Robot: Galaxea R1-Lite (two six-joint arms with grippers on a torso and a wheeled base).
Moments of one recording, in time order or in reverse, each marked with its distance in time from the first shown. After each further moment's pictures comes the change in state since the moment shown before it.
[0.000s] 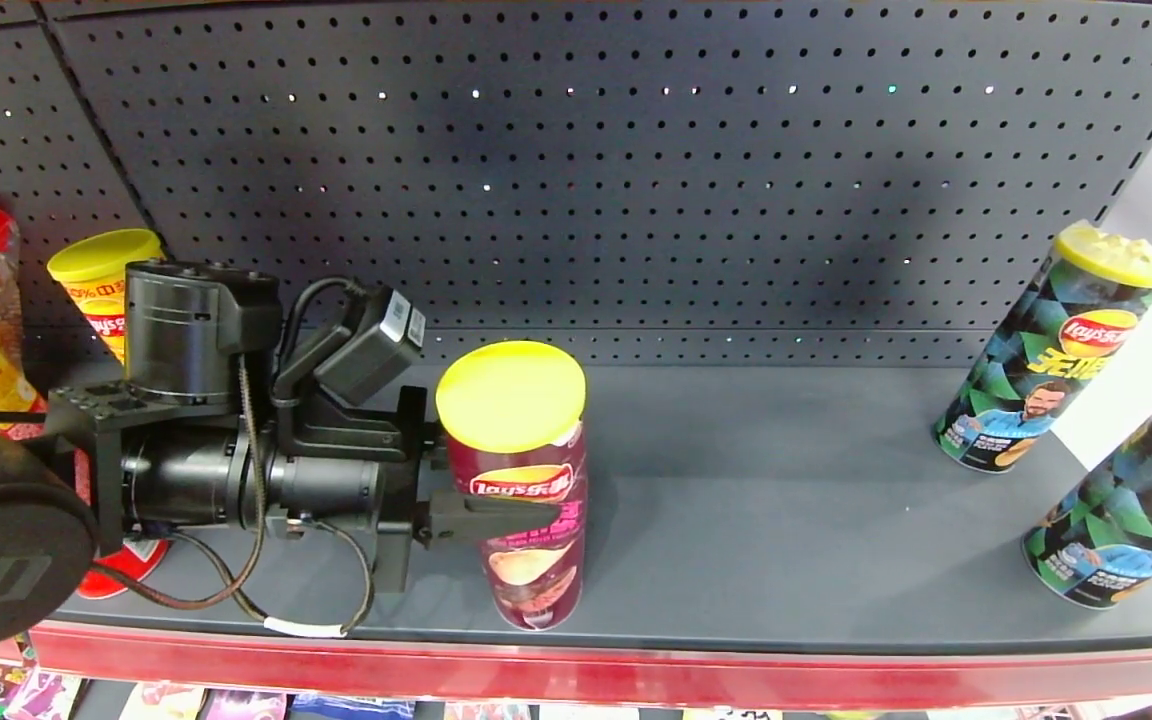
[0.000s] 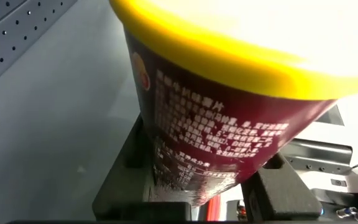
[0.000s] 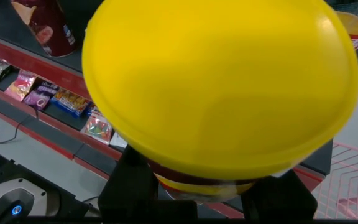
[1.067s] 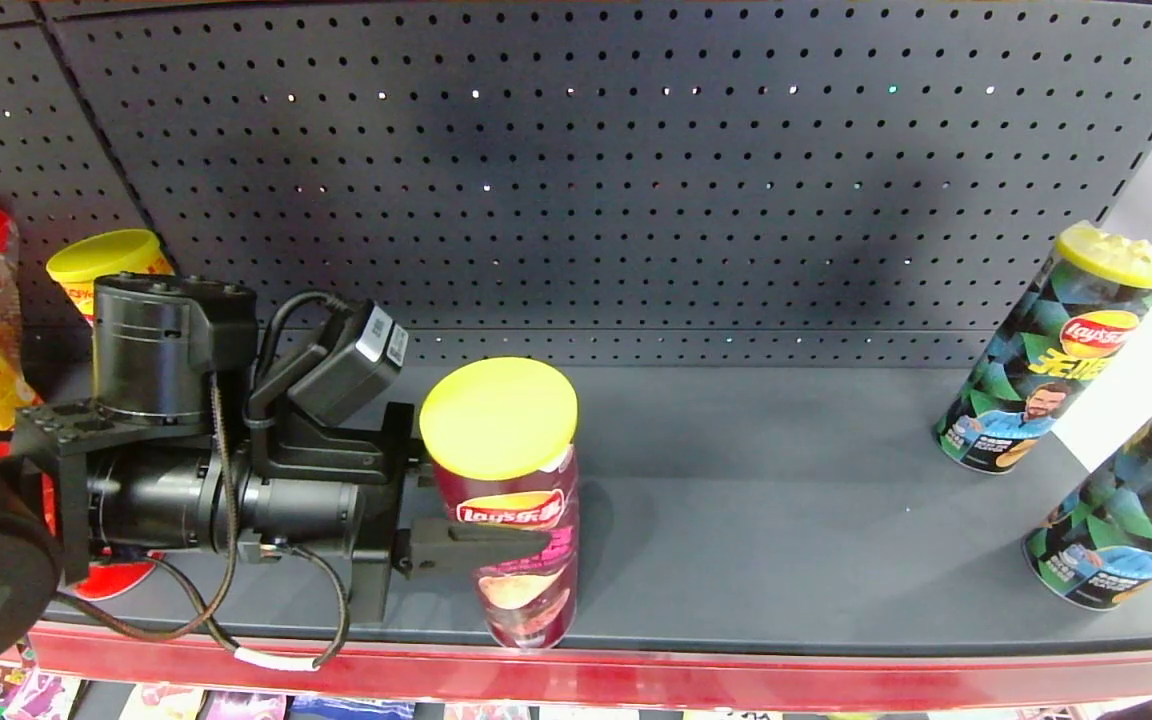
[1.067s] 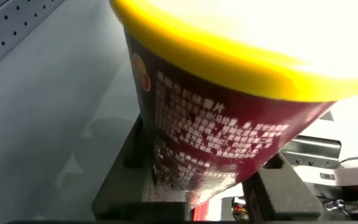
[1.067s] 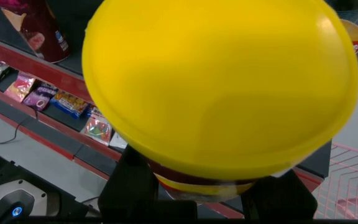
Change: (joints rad) left arm -0.002 -0.040 0.047 0.002 -0.011 -0.006; right arm 0.000 0.016 -0.014 0.000 -0.001 0.000
